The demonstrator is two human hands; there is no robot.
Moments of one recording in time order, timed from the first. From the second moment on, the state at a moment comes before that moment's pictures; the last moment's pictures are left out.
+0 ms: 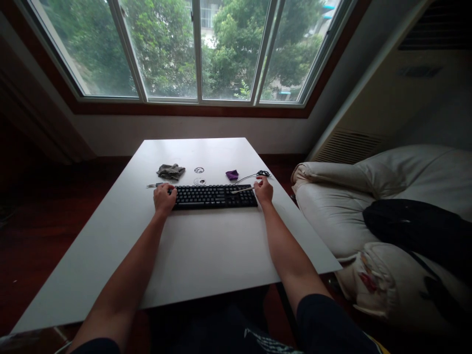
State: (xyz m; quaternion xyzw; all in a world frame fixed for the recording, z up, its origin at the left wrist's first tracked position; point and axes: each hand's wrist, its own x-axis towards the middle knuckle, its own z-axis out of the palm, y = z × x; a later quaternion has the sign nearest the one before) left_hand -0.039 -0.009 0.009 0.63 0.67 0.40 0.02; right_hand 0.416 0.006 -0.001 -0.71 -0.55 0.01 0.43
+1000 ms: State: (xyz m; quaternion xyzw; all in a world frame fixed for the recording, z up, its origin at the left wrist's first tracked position) left_hand -0.088 -0.019 -0.009 0.64 0.66 0.37 0.09; right_hand 0.459 -0.015 0.002 -0.74 -0.56 -0.09 0.37
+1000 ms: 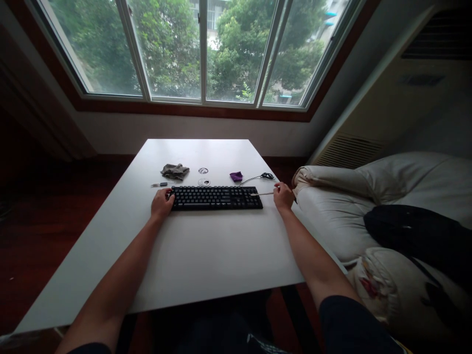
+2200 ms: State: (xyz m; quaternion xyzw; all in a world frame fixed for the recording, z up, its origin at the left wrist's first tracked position) left_hand -0.099 -0.016 -0.017 0.63 0.67 0.38 0.10; right_hand 0.389 -0.033 0.032 -0.77 -0.62 -0.07 0.10
